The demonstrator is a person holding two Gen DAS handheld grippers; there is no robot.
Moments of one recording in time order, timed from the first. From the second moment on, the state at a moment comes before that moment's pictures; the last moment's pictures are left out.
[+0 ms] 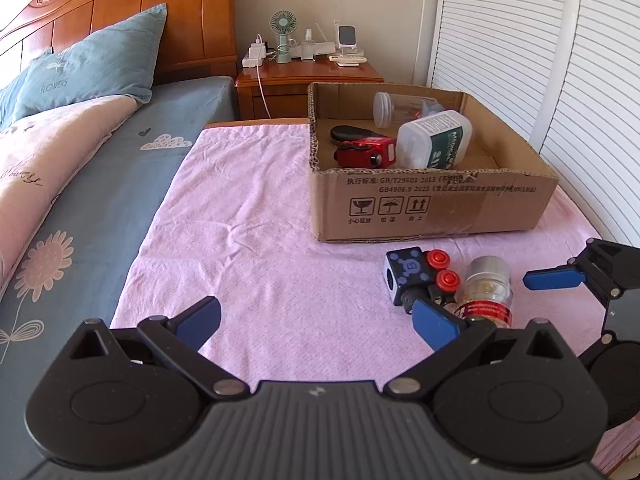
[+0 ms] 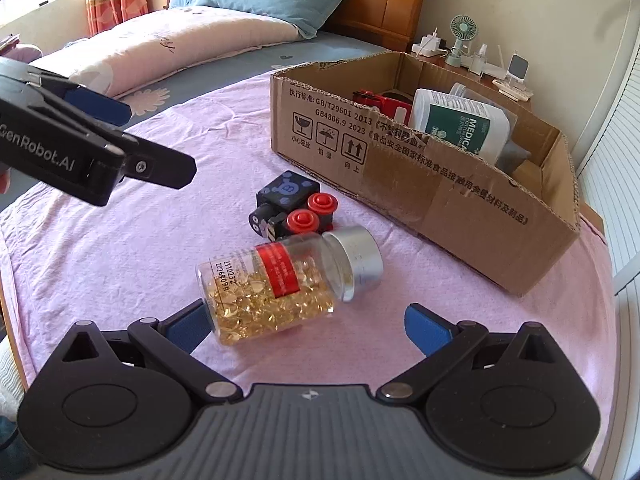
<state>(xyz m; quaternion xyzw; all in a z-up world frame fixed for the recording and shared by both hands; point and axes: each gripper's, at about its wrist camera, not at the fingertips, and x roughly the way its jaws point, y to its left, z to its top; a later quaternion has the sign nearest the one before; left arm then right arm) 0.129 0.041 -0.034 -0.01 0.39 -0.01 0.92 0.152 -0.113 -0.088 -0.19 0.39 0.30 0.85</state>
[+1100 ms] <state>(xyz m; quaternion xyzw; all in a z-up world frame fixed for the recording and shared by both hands) 0.175 0.000 -0.057 0.00 0.41 -0.07 0.91 0.182 -0.165 -0.108 -0.08 0.41 0.14 0.90</state>
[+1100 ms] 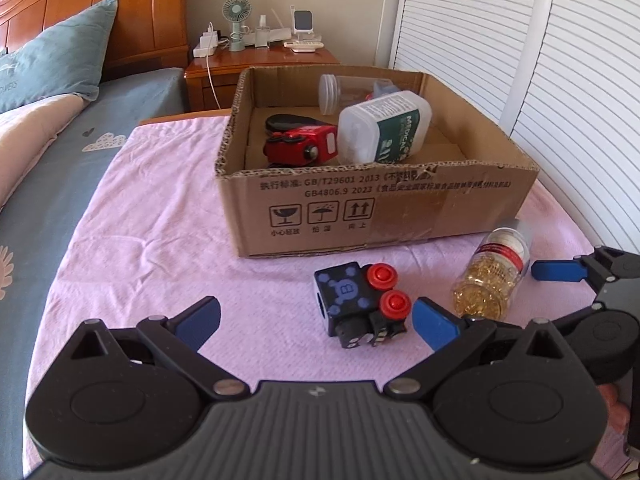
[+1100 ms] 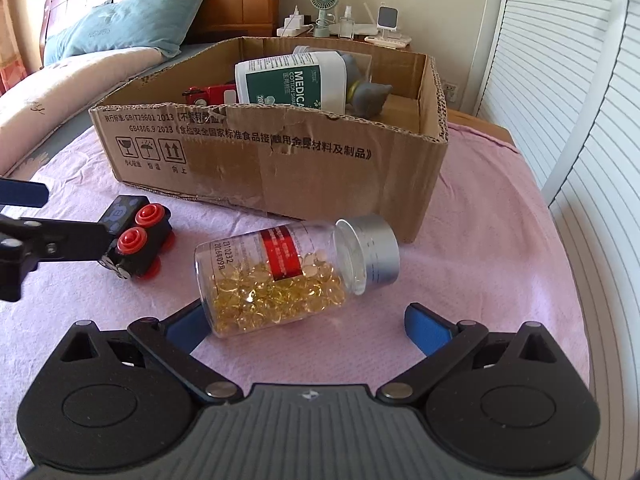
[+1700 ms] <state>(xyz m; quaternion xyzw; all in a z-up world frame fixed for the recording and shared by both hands) 0.185 0.008 -0.081 0.00 0.43 -0.04 0.90 0.180 -0.169 -0.109 -0.09 0.40 0.14 0.90</state>
